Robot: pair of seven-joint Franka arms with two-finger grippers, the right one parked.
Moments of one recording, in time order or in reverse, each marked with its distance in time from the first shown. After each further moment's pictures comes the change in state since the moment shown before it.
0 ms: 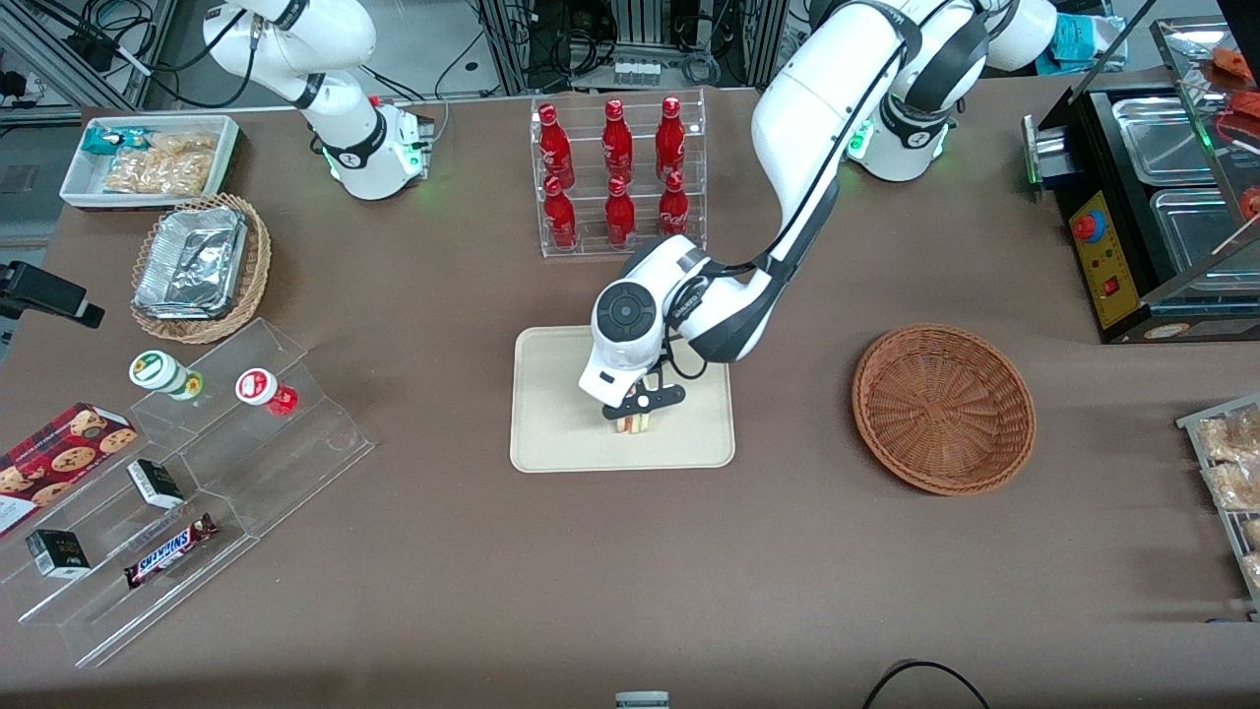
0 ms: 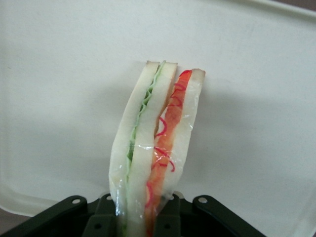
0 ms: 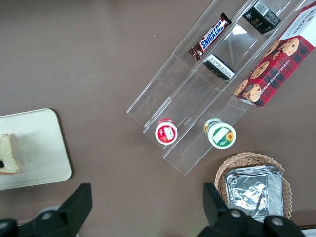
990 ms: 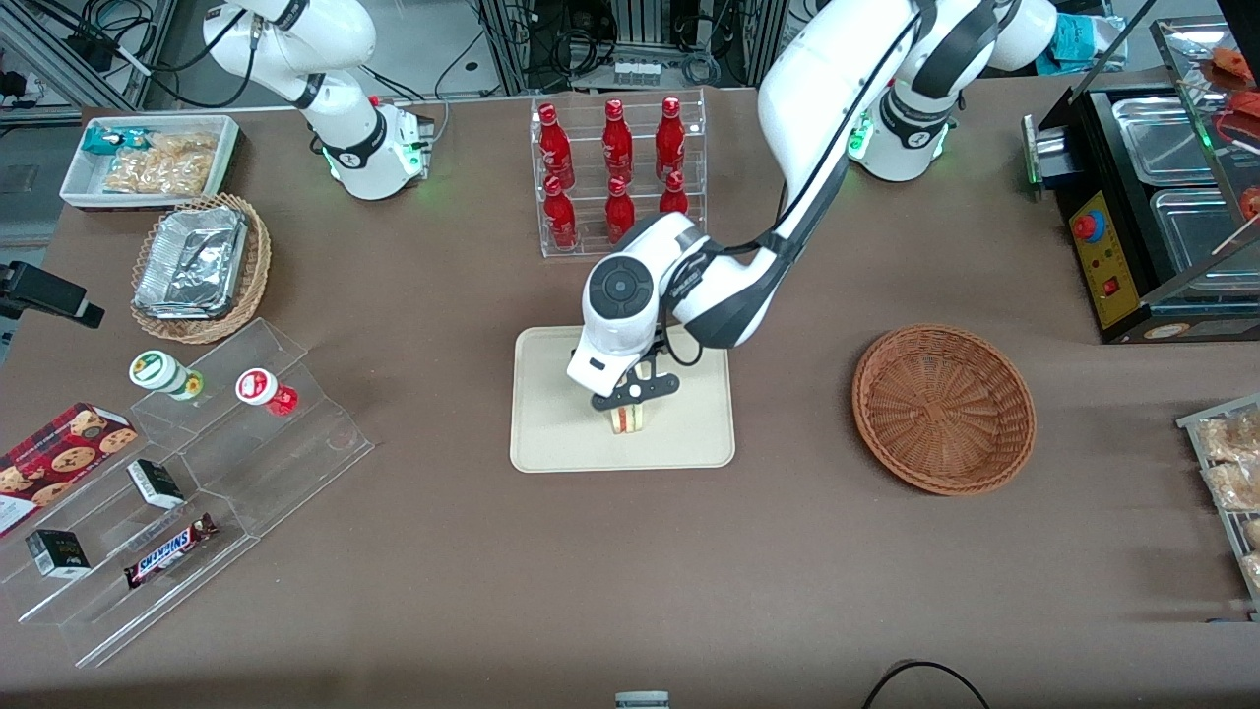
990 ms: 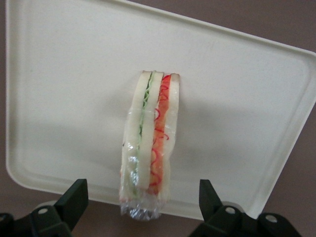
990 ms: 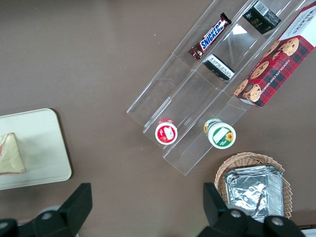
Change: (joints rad) arm 0.003 -0.098 0.004 0.034 0.009 -0.102 -0.016
